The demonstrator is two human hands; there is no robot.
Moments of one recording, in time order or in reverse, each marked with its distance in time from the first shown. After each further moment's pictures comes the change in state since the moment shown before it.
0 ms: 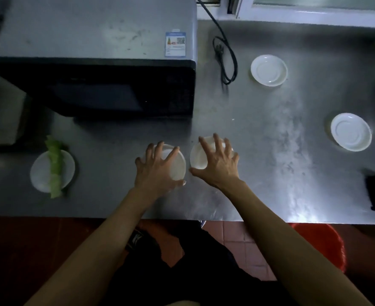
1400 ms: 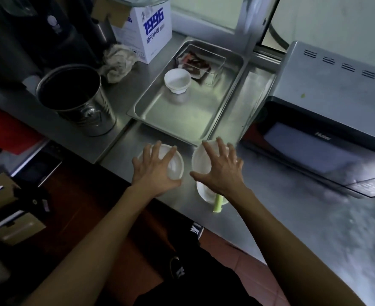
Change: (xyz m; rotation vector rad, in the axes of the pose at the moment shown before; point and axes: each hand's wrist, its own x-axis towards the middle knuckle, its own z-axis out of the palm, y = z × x) left_hand -0.161 -0.472 -0.065 -0.149 0.200 -0.462; right_hand 0.030 -0.510 0.030 -0.037 0.041 -0.473
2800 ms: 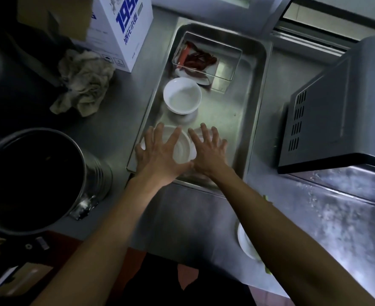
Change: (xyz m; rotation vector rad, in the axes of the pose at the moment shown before) left_hand 0.259 -0.086 -0.036 -0.135 -0.165 0.125; right_hand 0.280 -0.066 0.071 -0.082 -0.282 0.171
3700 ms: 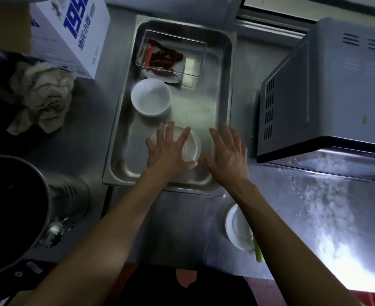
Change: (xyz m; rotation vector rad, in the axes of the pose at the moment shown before) left_hand 0.047 0.056 0.044 0.121 -0.094 0.218; right_hand -0.077 0.066 -0.027 0.186 0.342 0.203
